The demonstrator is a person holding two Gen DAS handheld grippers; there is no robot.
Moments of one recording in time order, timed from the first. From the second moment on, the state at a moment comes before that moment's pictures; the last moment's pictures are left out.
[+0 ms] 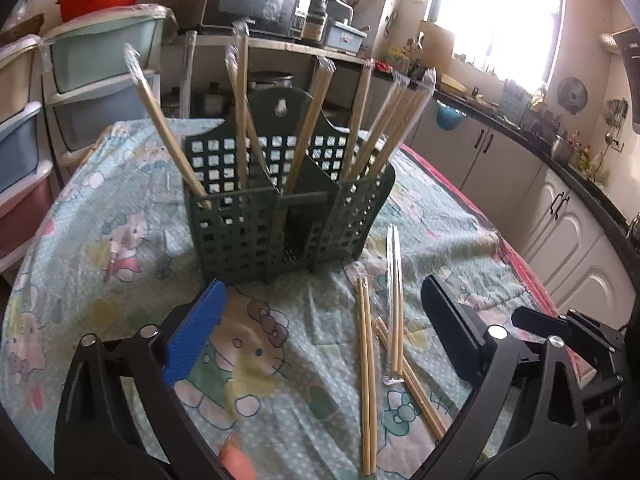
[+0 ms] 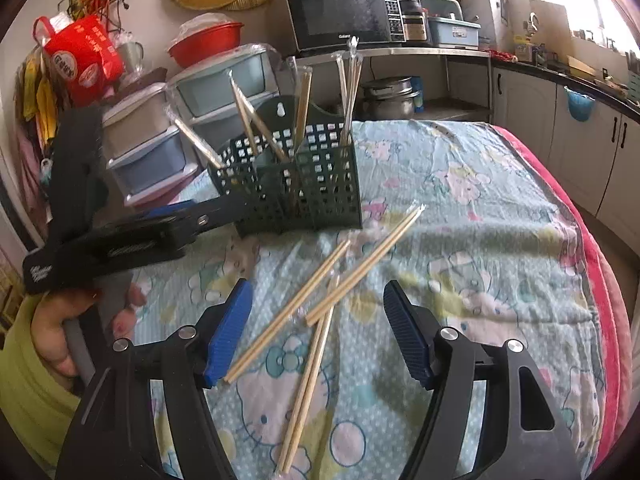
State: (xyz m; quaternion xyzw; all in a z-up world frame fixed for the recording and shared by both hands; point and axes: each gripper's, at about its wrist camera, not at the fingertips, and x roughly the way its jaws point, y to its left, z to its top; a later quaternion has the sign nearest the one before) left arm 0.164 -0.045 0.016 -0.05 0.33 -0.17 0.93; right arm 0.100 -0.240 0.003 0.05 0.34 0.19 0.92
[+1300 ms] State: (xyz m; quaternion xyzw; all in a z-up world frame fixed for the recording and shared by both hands) left arm 0.234 -0.116 -0.055 0.00 0.44 -0.20 0.88; right arm 0.032 -0.255 -0.067 -0.07 0.41 0.25 0.88
